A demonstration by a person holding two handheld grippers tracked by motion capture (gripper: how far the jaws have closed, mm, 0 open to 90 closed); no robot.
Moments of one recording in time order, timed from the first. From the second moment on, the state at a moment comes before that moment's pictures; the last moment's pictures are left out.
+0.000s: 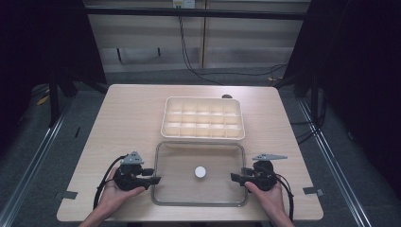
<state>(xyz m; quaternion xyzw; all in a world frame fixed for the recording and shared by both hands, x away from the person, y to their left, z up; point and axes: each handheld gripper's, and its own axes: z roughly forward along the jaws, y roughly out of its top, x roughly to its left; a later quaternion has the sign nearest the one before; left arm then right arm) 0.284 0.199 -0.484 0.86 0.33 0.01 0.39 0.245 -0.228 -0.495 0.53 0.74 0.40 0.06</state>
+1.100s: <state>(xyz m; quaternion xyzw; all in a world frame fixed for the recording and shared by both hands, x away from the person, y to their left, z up) 0.281 0.209 -0.474 0.84 0.34 0.06 0.41 0.235 -0.237 -0.474 0.49 0.73 0.45 0.14</state>
